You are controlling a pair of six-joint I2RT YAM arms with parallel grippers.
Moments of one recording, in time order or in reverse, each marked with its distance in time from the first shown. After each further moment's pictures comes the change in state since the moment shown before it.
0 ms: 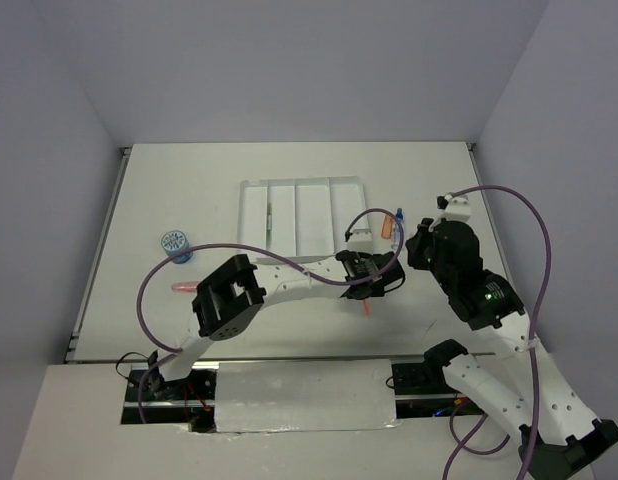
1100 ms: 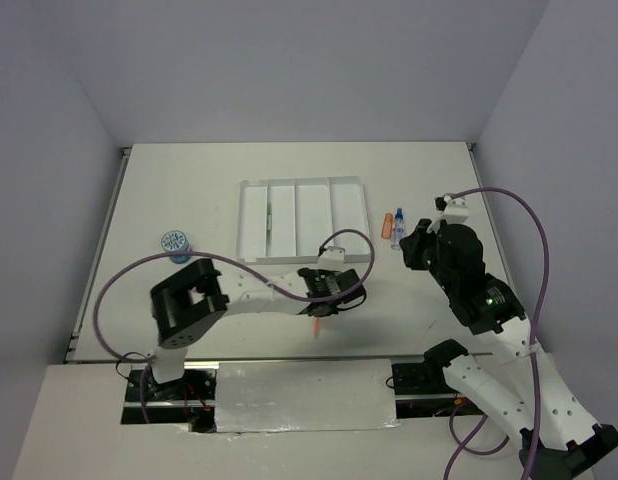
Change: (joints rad) left arm 0.001 -0.191 -0.389 0.133 -0.007 0.146; right arm 0.000 -0.029 -0.013 0.035 -0.082 -0.017
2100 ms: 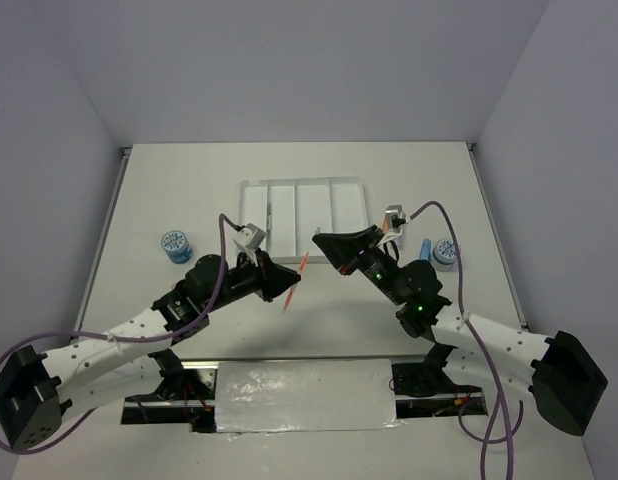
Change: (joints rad) left arm 0.350 -1.071 -0.882 0.893 0.674 0.428; right arm 0.381 0.258 -0.465 1.501 -0.229 0.323
